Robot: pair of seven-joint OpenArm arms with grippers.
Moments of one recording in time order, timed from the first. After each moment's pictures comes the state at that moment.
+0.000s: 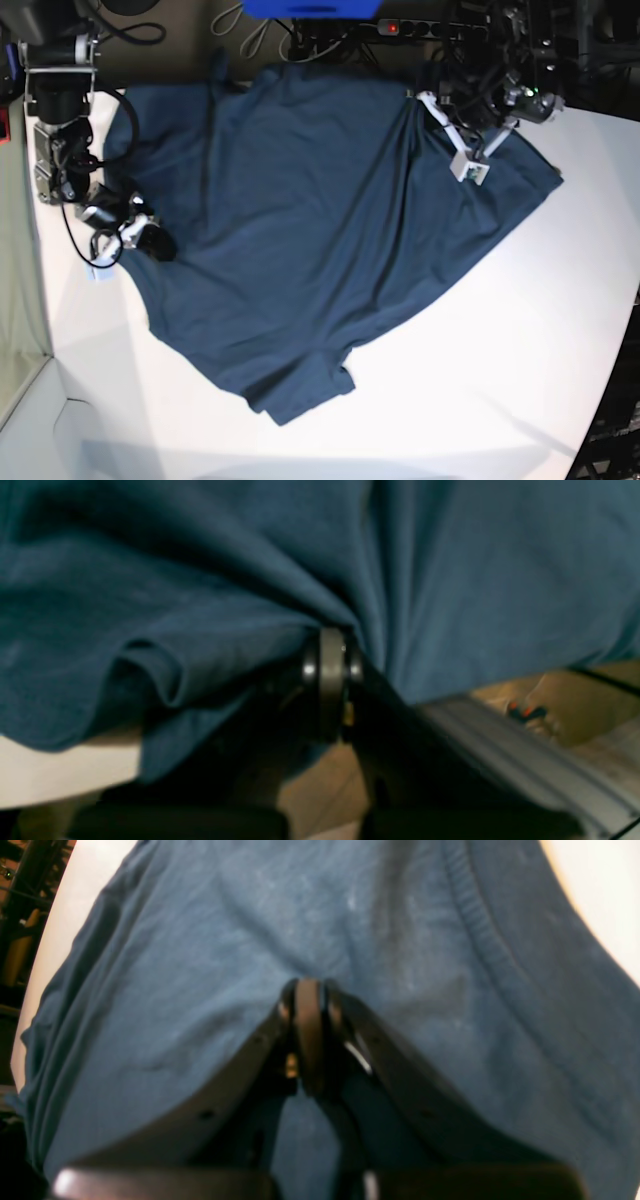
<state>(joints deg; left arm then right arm) 21.0 -8.6 -7.3 102.9 -22.7 -16.9 68.2 12.0 21.5 4.3 43.1 40.1 42.9 -25.1</state>
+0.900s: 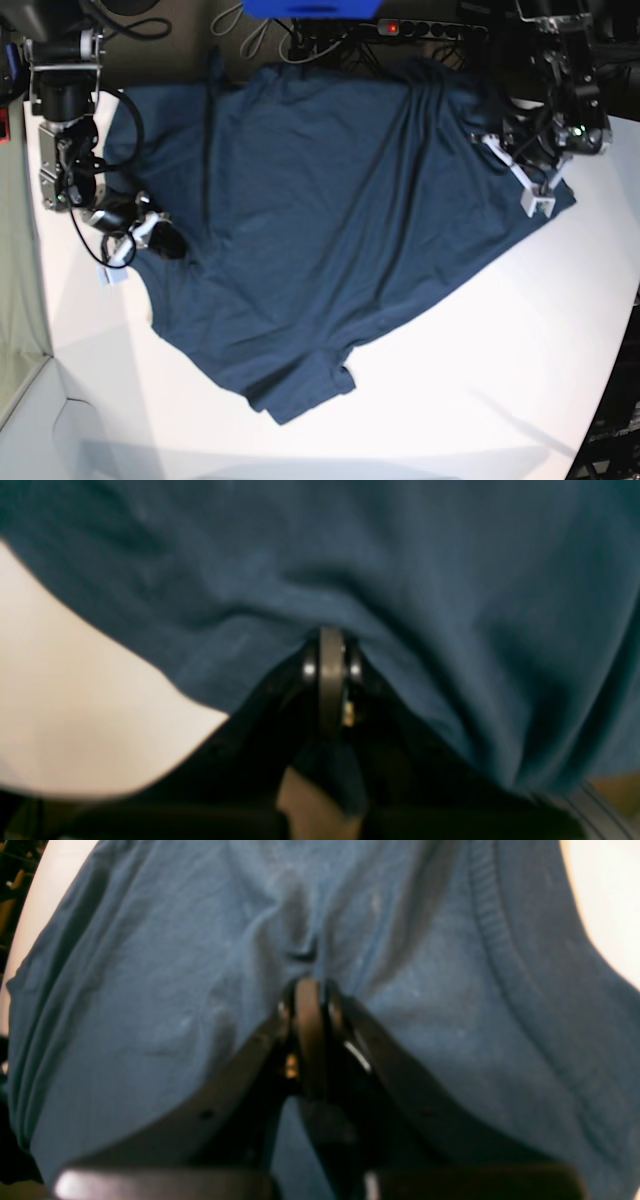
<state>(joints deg) 11.1 -14.9 -16.6 92.4 -20.1 -16.4 64.7 11.0 20.8 4.1 49.0 37.9 41.5 -29.5</state>
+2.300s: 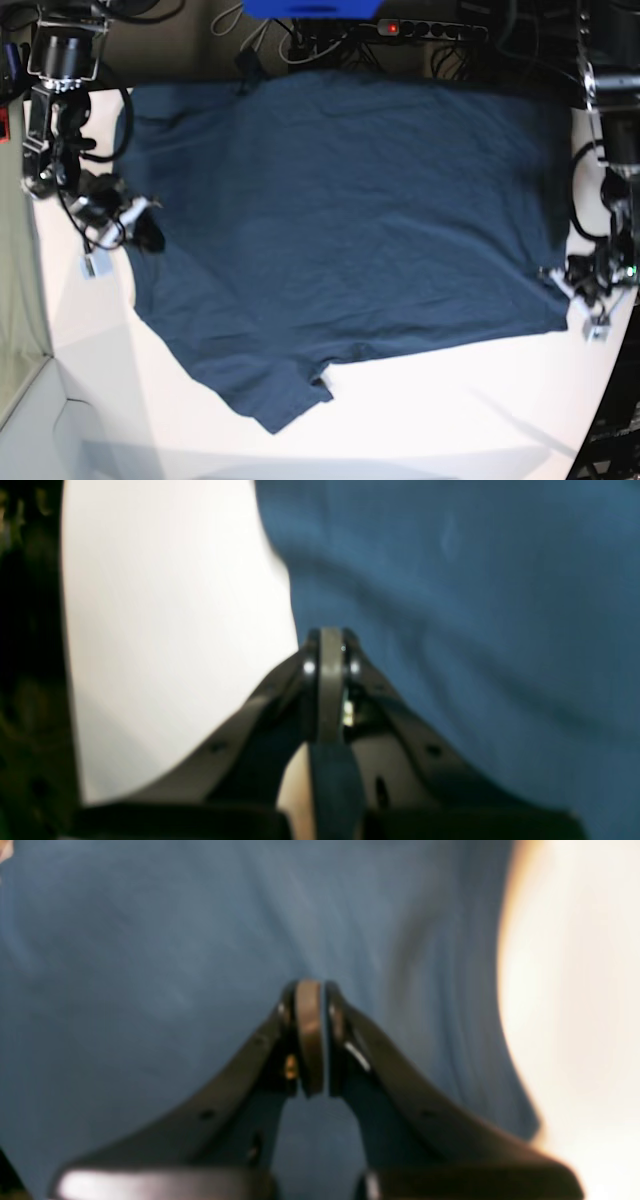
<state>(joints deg) -15.4 -28.9 -8.7 71.2 -17.8 -16.0 57.2 3.0 17.5 15.7 75.2 32.8 39.5 -38.4</state>
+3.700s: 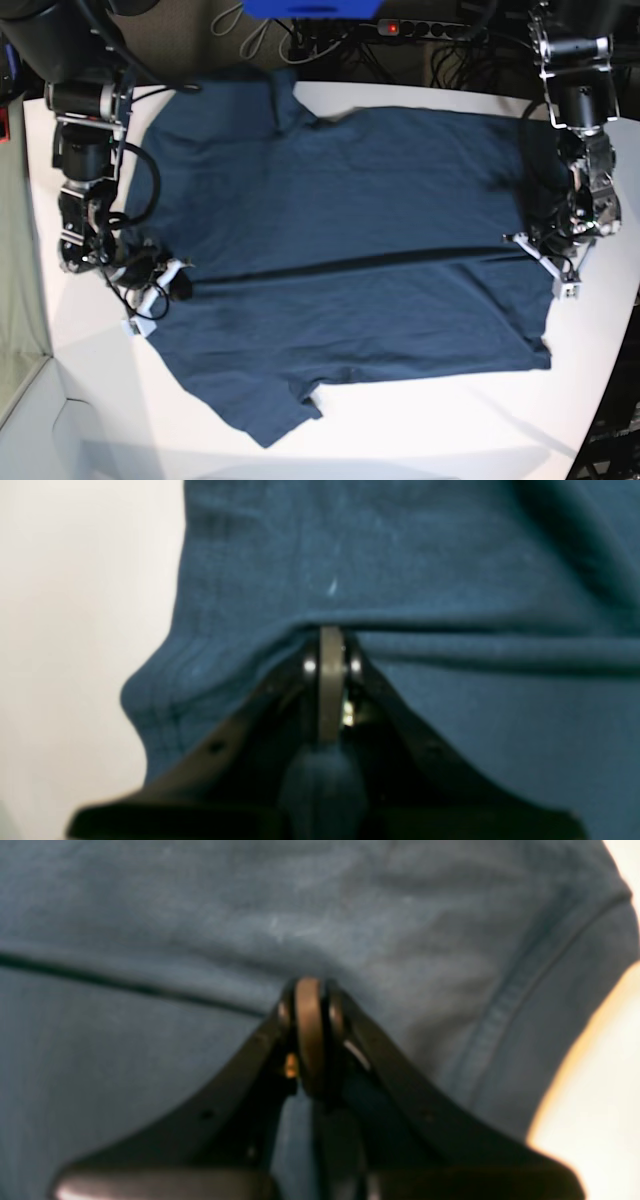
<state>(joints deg) -11.9 -21.4 -11.4 62.0 -14.3 -15.9 41.3 25.4 13.7 12.0 43.6 9.7 40.3 -29.2</state>
